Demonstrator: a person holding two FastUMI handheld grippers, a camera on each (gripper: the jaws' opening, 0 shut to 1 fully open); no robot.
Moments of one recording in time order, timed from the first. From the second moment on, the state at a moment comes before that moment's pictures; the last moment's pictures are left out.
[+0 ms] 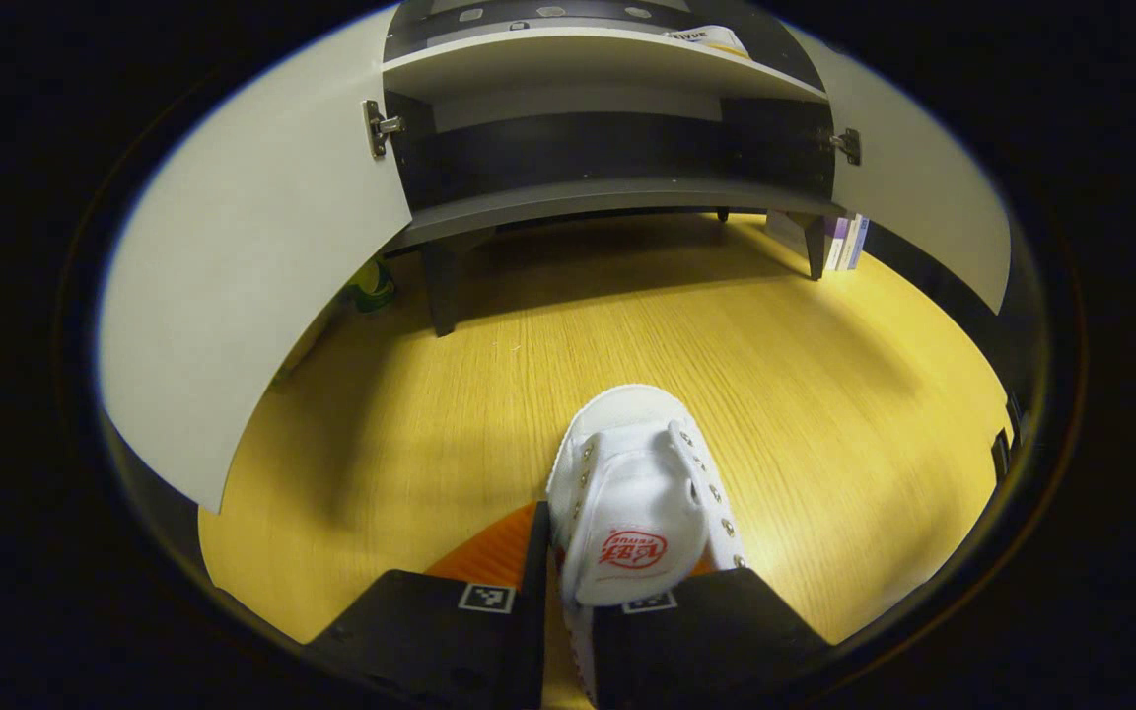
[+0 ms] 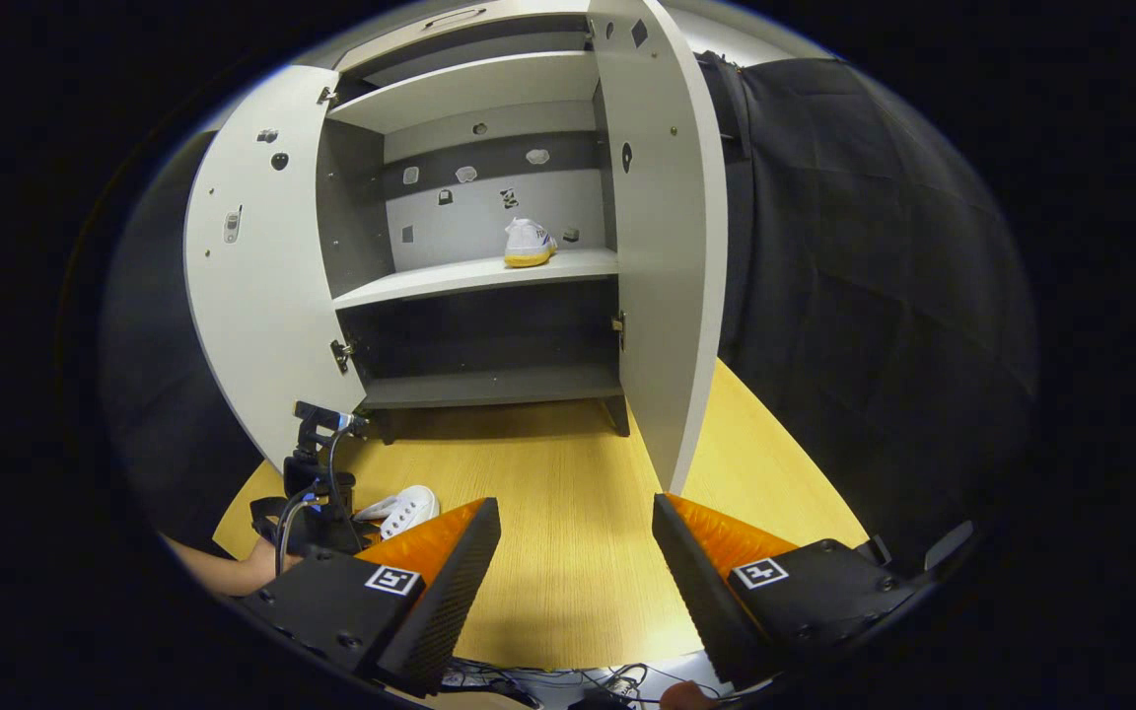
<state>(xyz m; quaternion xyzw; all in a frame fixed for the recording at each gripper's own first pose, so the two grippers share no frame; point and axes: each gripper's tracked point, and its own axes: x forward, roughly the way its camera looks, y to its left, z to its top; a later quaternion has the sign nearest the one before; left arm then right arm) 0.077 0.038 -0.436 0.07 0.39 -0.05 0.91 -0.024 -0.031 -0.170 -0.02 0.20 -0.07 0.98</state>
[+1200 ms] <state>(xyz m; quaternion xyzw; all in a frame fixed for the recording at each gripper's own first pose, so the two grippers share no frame) 0.090 0.022 -0.161 0.00 0.27 -0.02 0.96 -0.040 -0.072 -0.112 0.00 0.13 -0.04 0.99</state>
